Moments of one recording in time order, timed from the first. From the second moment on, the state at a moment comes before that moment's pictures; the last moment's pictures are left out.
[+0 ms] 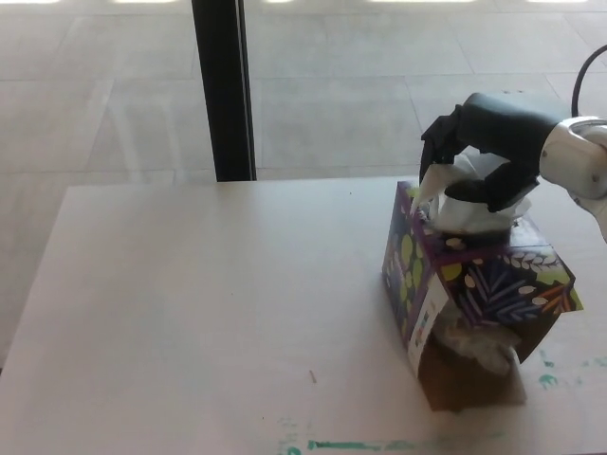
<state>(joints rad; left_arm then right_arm) 0.09 0.69 0.27 1.25 -0.09 -0.13 -0.32 -1.04 -0.56 0.46 0.65 -0.58 -0.12 0.38</state>
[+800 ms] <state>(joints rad) 0.13 0.69 0.31 1.25 -0.10 -0.14 -0.32 -1.07 -0.62 0.45 0.65 -0.66 -0.31 0.24</state>
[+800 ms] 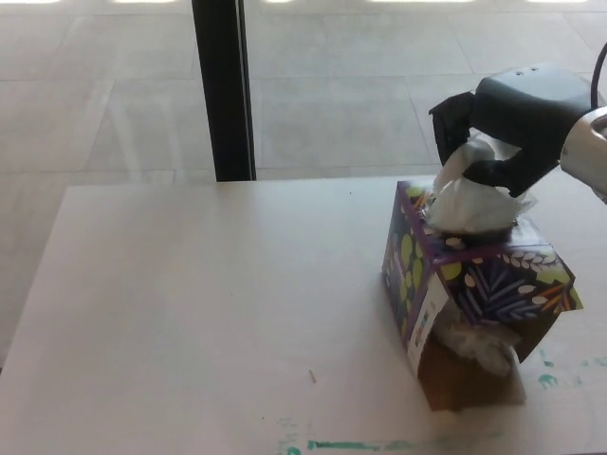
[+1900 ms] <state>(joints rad) 0.15 0.68 0.30 1.27 -0.10 -0.15 -0.31 -1.17 -0.81 0.51 0.70 -0.87 -0.51 -0.02</state>
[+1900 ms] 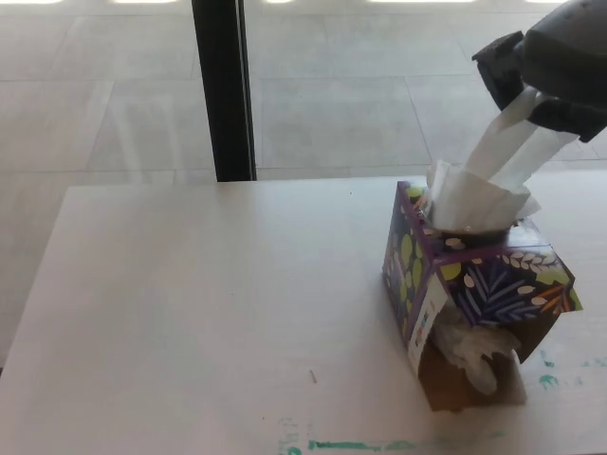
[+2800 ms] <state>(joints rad) 0.18 0.70 0.29 1.27 -0.09 -0.15 -0.31 -1.37 -1.03 0.56 0.93 -1.02 -0.65 -0.28</state>
